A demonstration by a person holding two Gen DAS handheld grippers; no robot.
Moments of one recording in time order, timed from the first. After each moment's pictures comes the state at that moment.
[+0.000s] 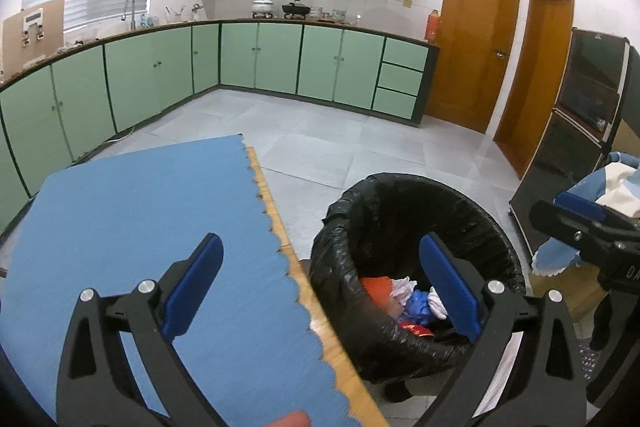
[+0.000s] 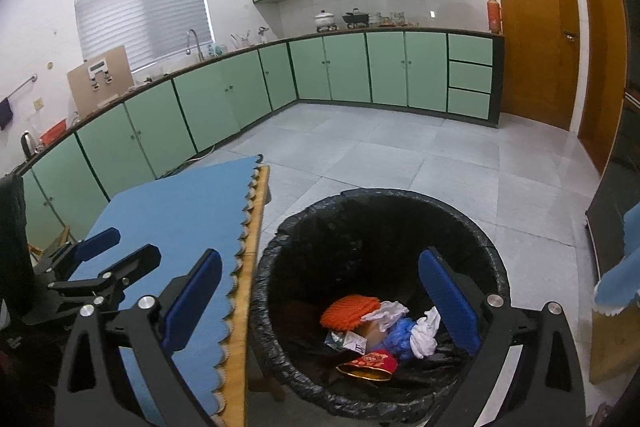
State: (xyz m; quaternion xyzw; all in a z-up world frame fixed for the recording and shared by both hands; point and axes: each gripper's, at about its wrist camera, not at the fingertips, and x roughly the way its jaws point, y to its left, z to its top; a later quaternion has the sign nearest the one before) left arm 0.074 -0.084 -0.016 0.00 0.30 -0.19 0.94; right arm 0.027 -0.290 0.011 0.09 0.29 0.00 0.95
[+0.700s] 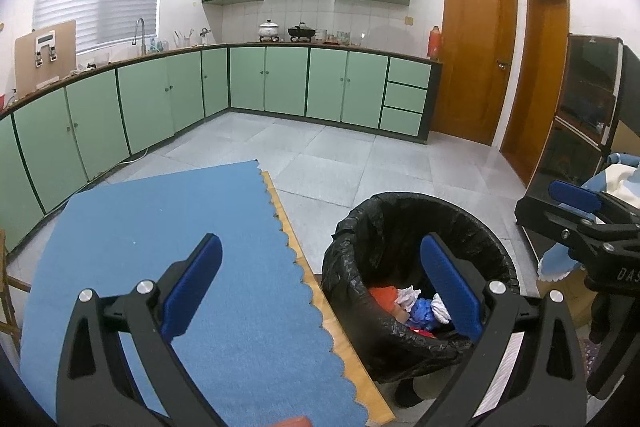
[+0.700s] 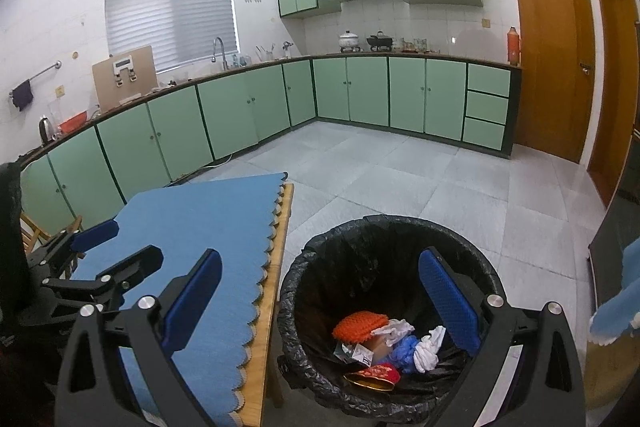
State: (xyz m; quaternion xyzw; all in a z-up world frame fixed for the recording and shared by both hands) left arm 0.036 -0.066 0.017 0.01 0.26 -0.17 0.95; right arm 0.004 -0.267 0.039 0.05 0.26 0.02 0.96
